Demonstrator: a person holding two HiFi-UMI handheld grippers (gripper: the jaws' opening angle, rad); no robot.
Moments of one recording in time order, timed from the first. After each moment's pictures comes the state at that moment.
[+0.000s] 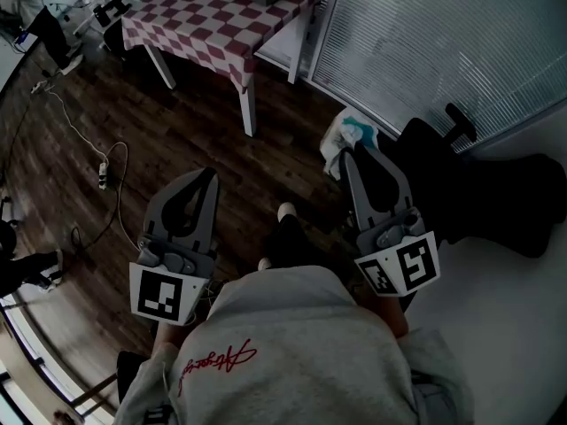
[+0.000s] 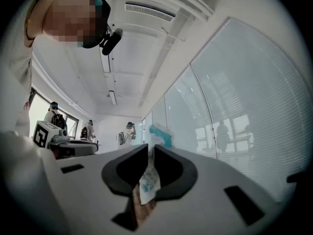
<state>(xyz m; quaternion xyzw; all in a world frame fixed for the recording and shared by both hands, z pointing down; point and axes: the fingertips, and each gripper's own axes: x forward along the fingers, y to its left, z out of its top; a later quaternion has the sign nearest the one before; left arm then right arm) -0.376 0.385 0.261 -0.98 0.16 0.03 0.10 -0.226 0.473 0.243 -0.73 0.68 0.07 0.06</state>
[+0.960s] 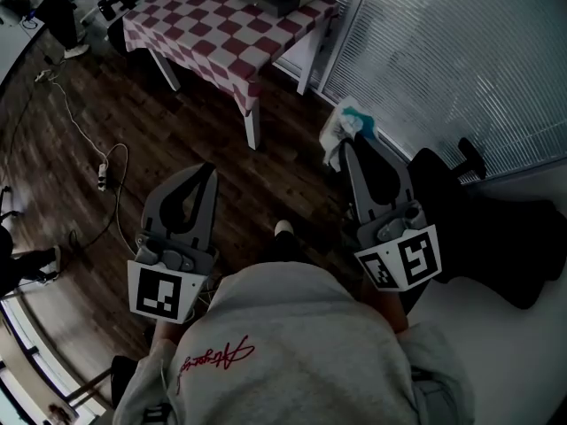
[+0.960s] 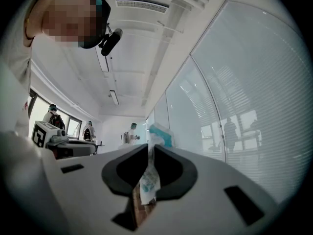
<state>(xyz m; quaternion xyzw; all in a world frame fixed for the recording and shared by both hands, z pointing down) -0.282 0.276 0.250 -0.98 0.19 0.02 0.10 -0.125 0.347 0.232 -0.71 0.70 0.06 0.06</state>
